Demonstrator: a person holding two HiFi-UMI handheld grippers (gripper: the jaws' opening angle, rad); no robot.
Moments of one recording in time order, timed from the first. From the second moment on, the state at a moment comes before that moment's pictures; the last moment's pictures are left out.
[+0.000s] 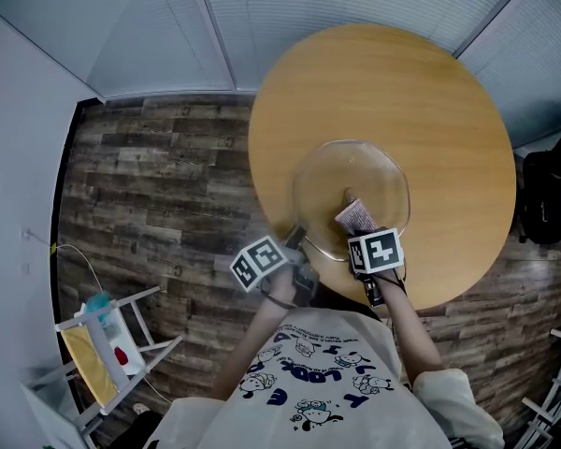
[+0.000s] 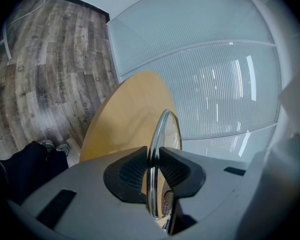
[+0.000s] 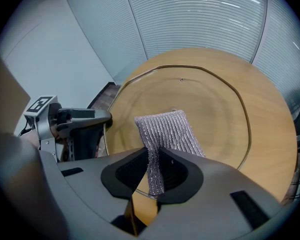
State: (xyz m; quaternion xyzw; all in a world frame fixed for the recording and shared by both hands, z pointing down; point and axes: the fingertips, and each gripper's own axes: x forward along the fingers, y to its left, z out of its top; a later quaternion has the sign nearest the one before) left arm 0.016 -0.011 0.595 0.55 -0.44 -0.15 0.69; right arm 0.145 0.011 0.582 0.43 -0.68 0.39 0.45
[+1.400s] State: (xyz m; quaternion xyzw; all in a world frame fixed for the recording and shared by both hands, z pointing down) left arm 0.014 -0.009 0.597 0.54 -0.45 -0.15 0.69; right arm 0.101 0.013 0.582 0.39 -0.71 0.39 0.44
